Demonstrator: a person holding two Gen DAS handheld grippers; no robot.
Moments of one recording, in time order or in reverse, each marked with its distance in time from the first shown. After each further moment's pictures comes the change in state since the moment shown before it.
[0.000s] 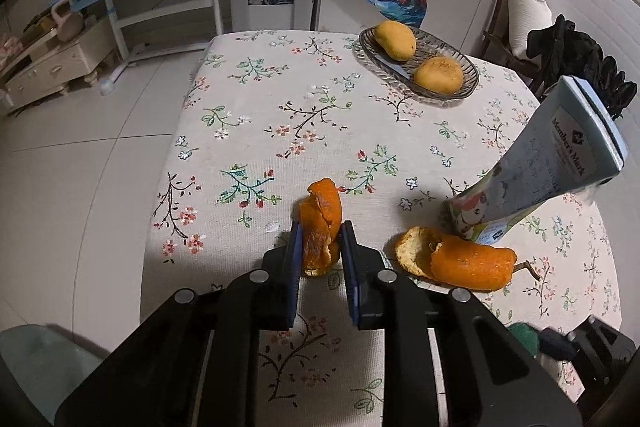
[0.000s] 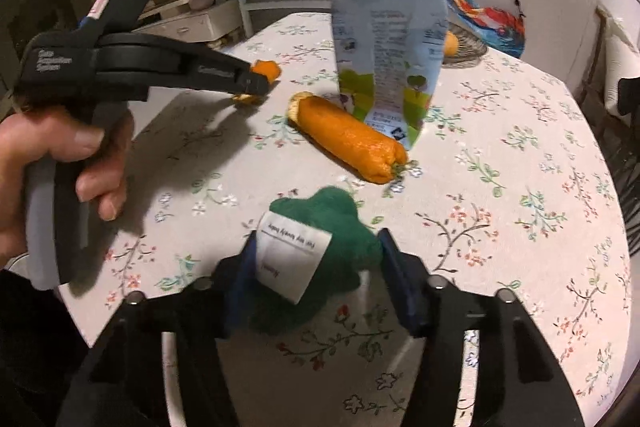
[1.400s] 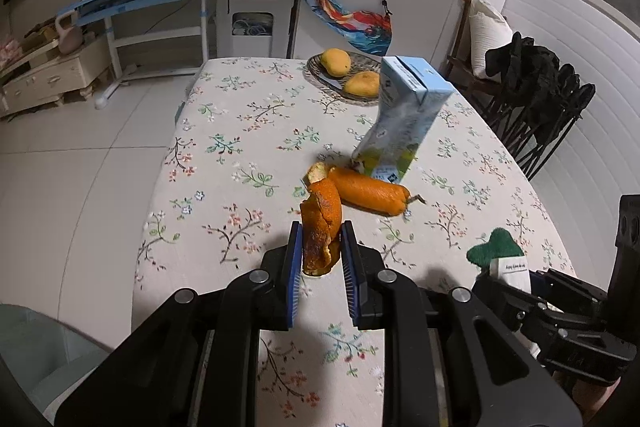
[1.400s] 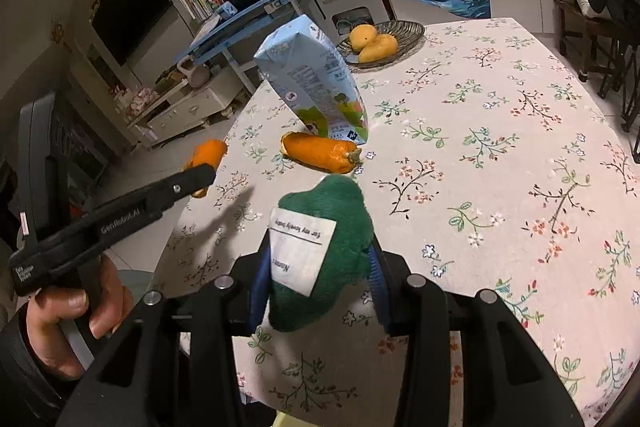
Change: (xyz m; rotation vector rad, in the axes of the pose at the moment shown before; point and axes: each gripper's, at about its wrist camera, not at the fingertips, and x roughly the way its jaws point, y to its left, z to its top) left arm -0.105 -0.036 -0.075 0.003 -0.124 -0.081; right arm -0.059 -0.057 -0.026 0.341 -0.122 0.189
